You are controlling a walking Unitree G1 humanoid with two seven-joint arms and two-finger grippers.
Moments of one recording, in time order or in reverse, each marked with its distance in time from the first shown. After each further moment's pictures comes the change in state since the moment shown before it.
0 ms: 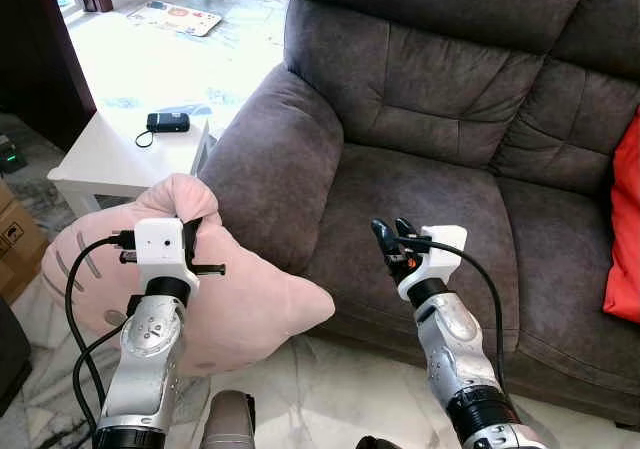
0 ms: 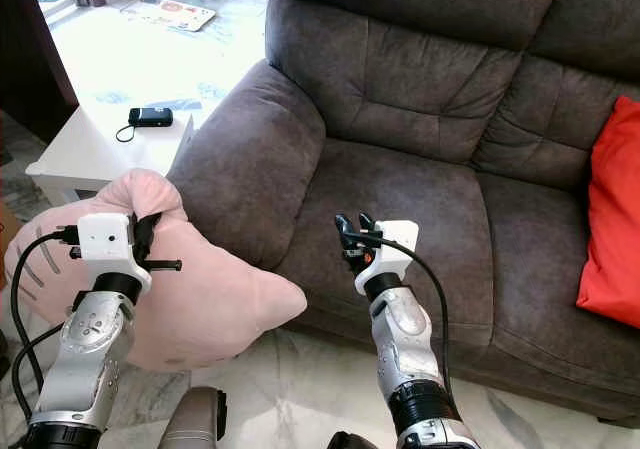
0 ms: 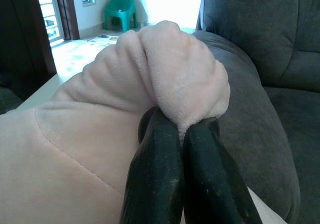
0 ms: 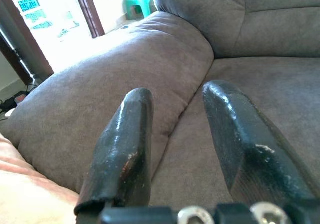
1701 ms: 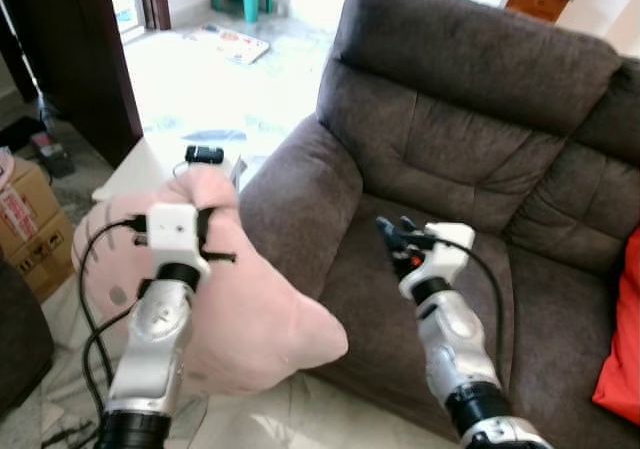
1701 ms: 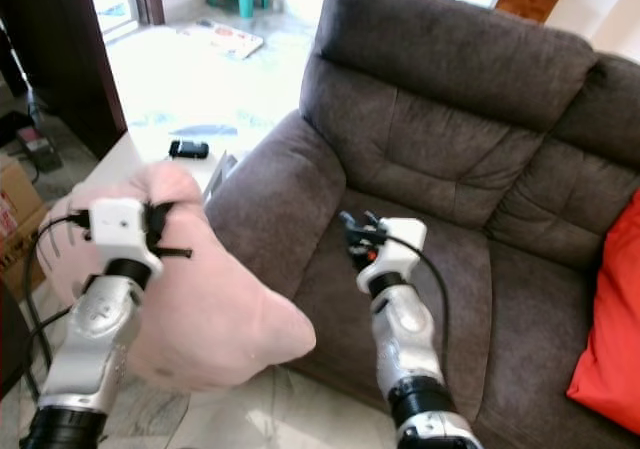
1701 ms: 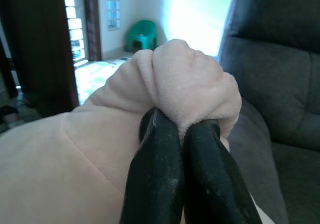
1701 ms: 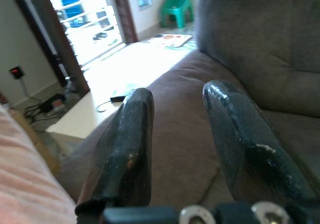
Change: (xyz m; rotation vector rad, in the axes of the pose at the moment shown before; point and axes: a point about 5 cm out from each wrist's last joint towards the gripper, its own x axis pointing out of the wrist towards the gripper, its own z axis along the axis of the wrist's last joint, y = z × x) left arm 0.012 -0.006 0.013 -0.004 -0.042 -0.042; right arm 0.006 0.006 0.001 0.011 -0.010 0.009
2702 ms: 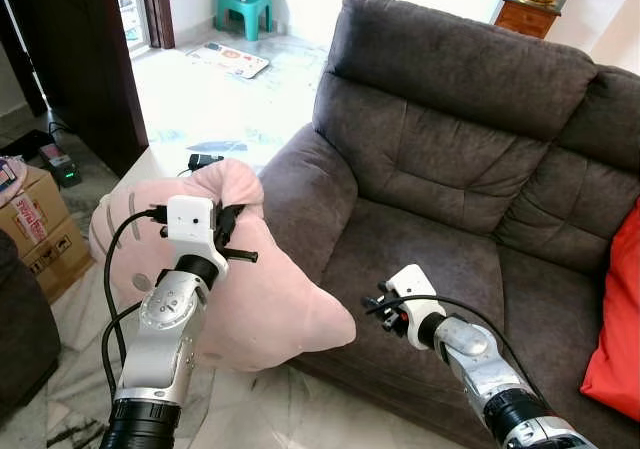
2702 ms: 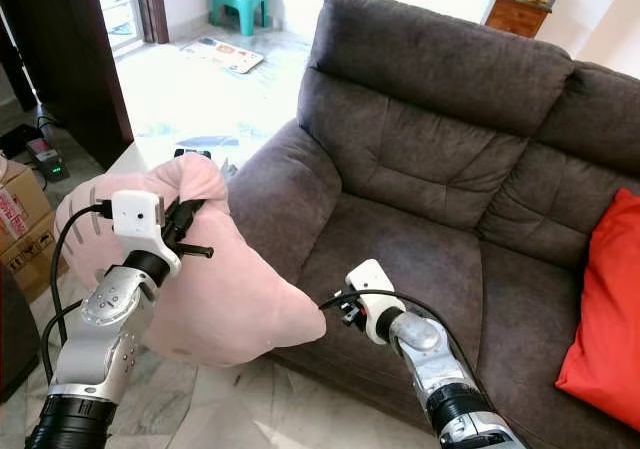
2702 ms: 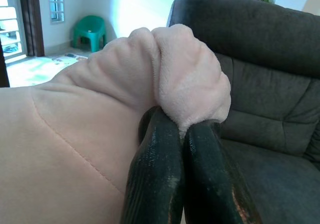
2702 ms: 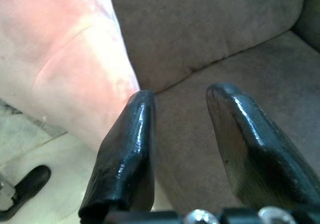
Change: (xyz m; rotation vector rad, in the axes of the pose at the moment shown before) left arm 0.007 -0.026 0.003 -0.117 0.046 -0.211; right arm -0.038 -0.035 -0.051 -0.421 0.561 0.296
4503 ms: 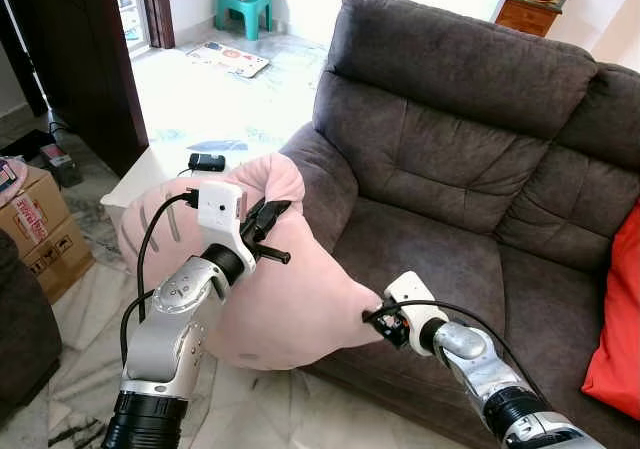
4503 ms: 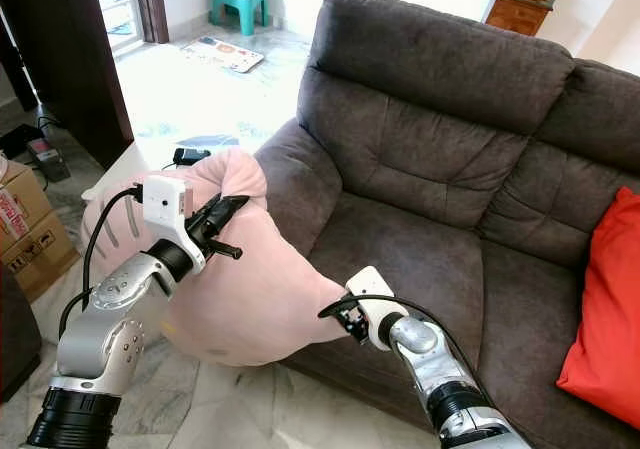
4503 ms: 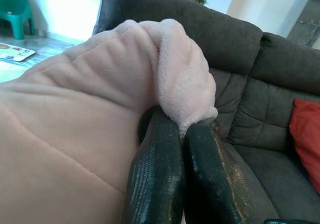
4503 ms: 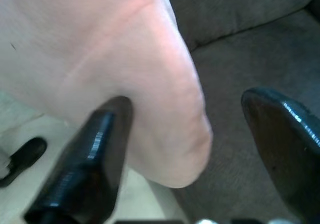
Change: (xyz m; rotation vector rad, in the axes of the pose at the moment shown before) left arm 0.004 -0.034 0.021 -0.124 0.037 -0.265; right arm -0.001 -0.002 -0.014 -0.048 0.117 -0.007
